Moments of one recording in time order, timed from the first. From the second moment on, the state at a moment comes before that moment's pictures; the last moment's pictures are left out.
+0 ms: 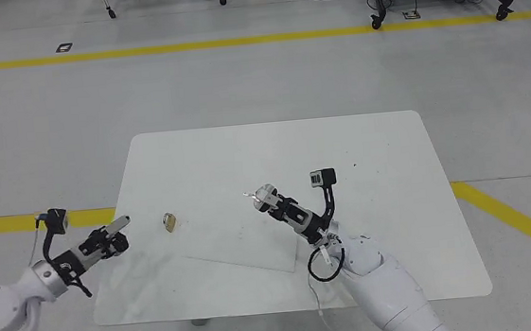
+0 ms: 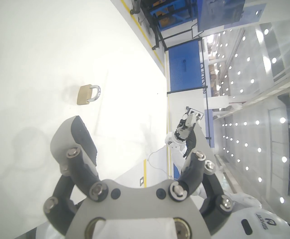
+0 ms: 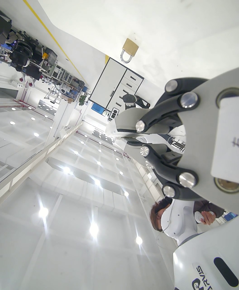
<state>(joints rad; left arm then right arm) 1.33 -1.00 -1.72 -1.46 -0.07 -0.18 -0.97 -1.05 -1.36 1.04 -1.22 0.32 -0.73 0.55</state>
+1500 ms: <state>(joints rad) 1.06 -1.02 -1.57 -1.27 -0.26 -0.03 -1.20 -1.05 -1.36 1.04 -1.22 0.32 -0.73 0.55</state>
